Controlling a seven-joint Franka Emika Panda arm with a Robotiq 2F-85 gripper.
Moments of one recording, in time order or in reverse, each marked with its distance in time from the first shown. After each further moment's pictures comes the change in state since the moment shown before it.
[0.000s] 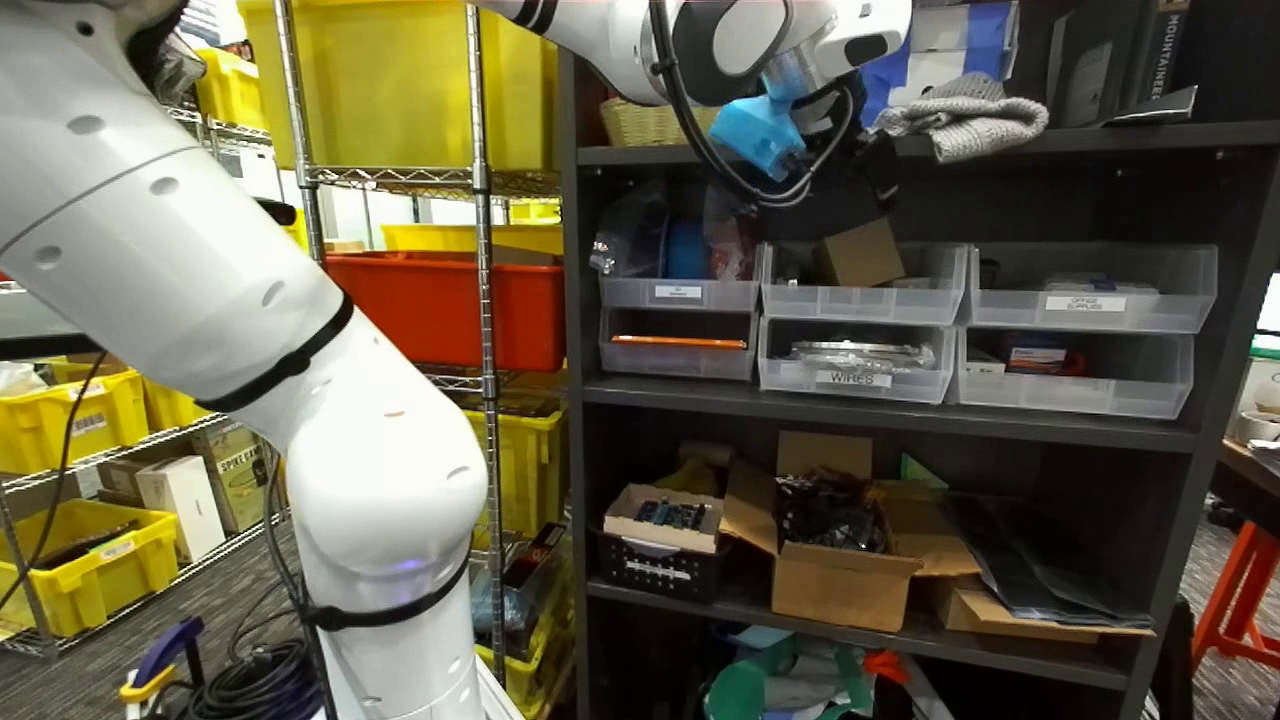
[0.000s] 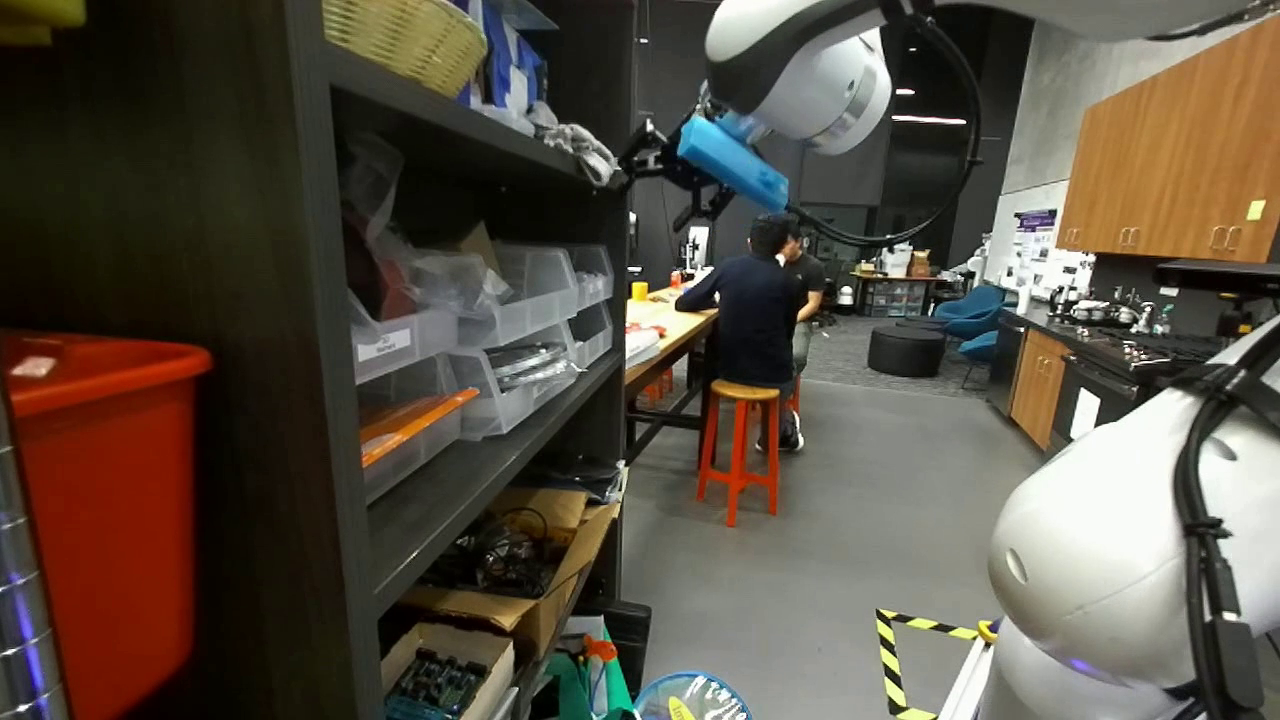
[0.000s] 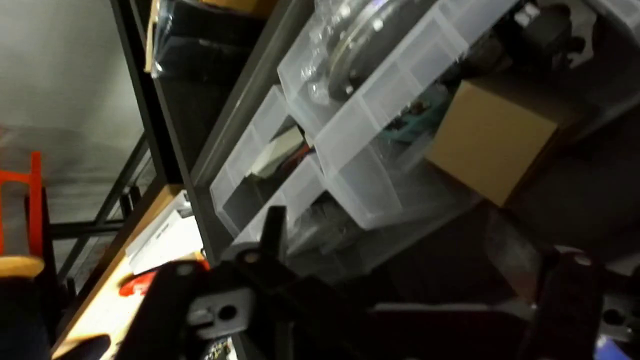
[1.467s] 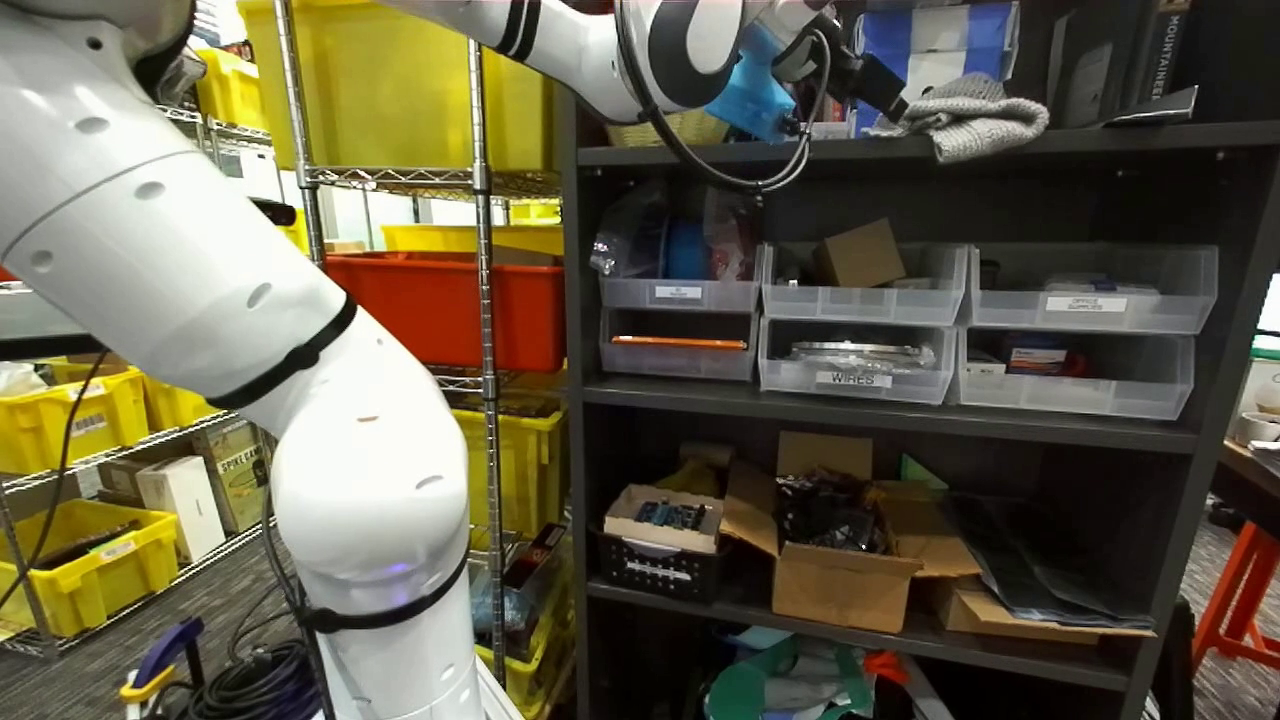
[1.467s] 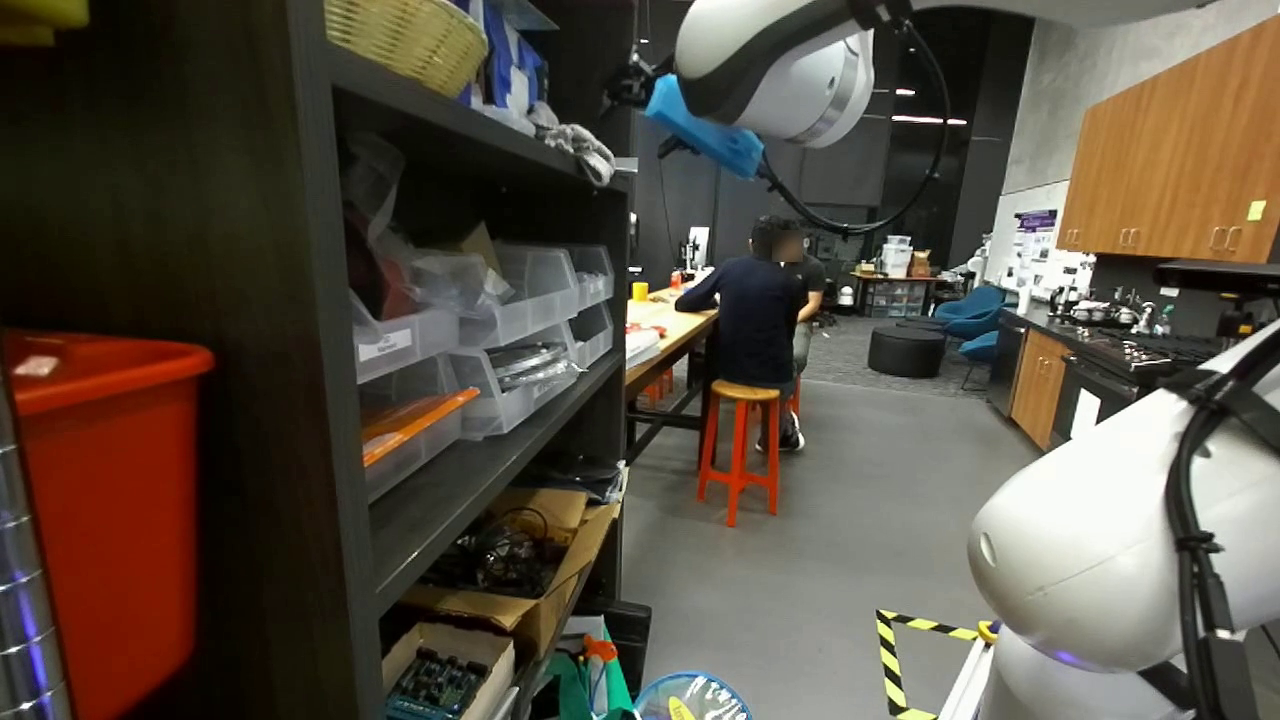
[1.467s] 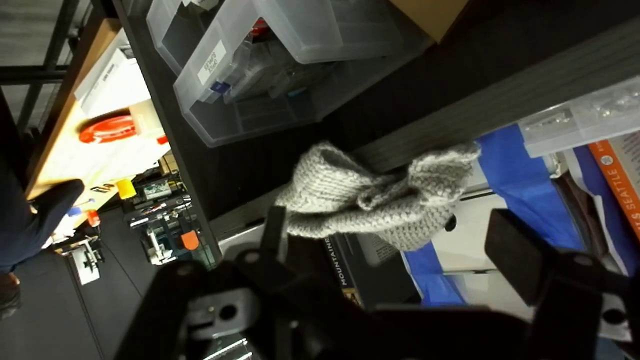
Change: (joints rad) arm -0.129 -0.014 0.169 0.001 -0.055 0.347 0.088
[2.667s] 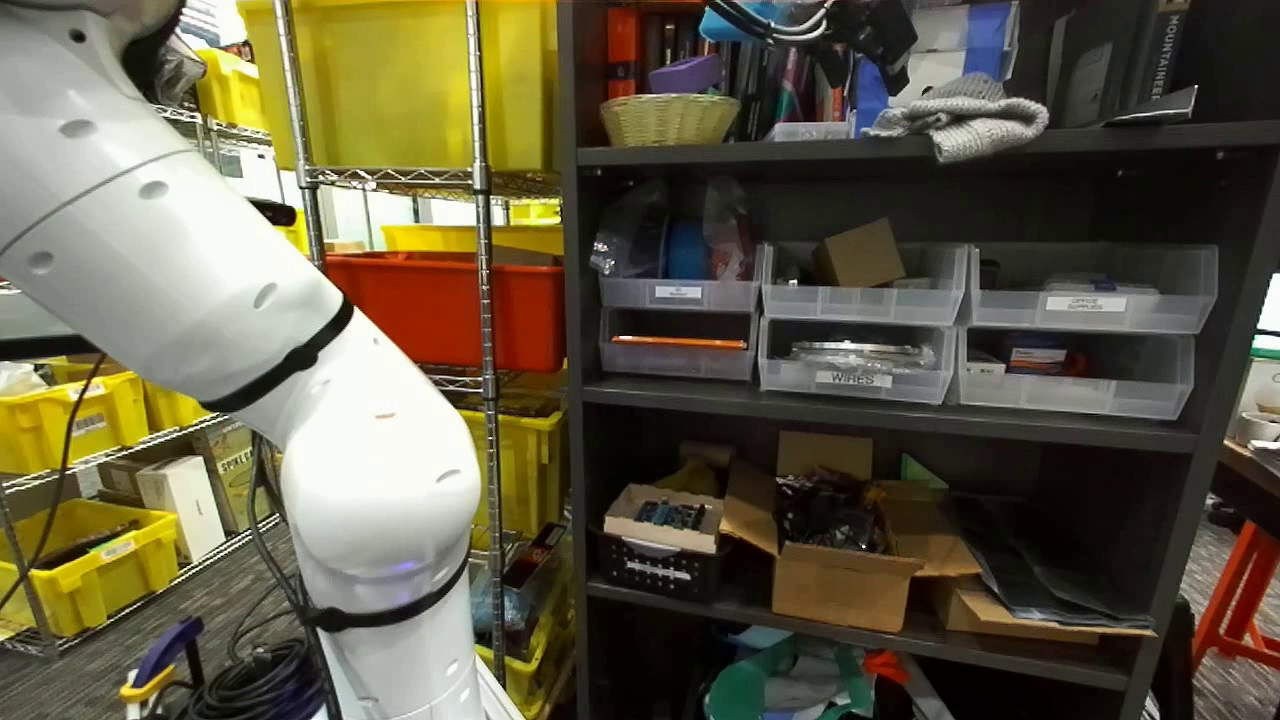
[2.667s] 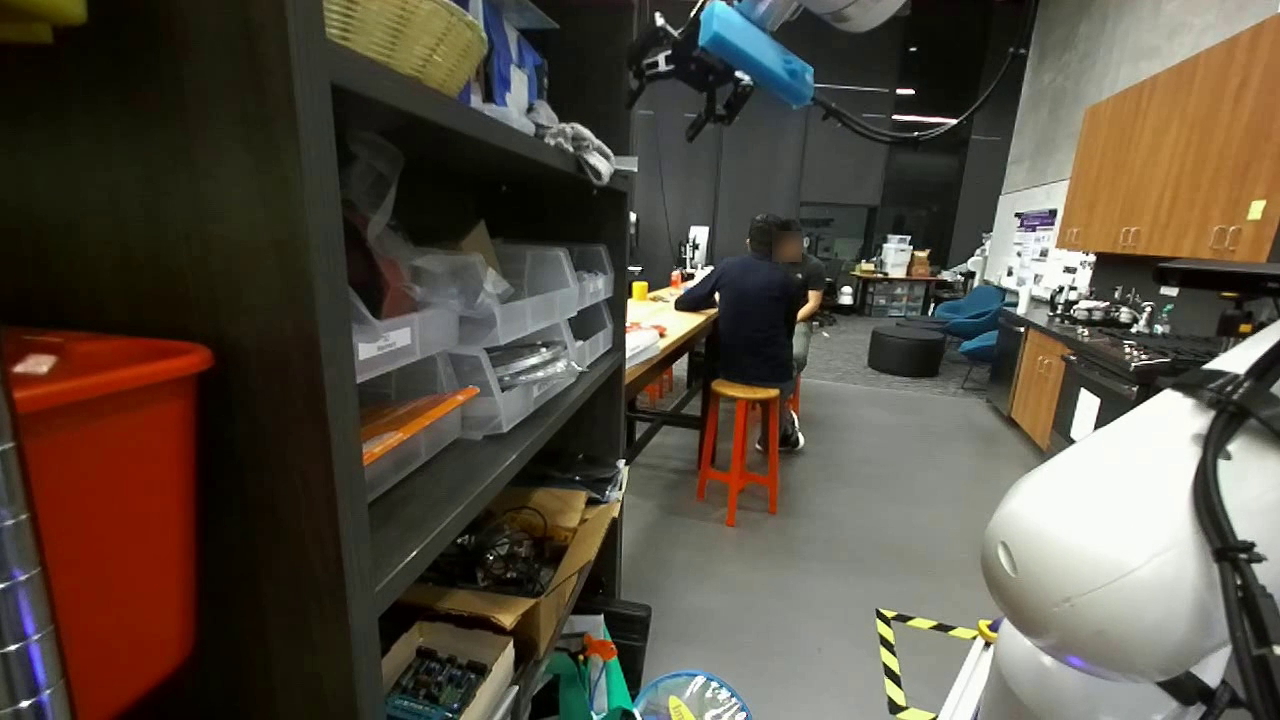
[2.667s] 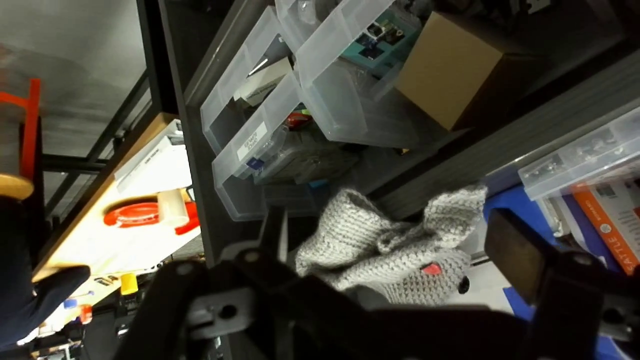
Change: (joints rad) arm 0.086 -0.002 -0.135 0.251 -0.033 -0.593 -0.120
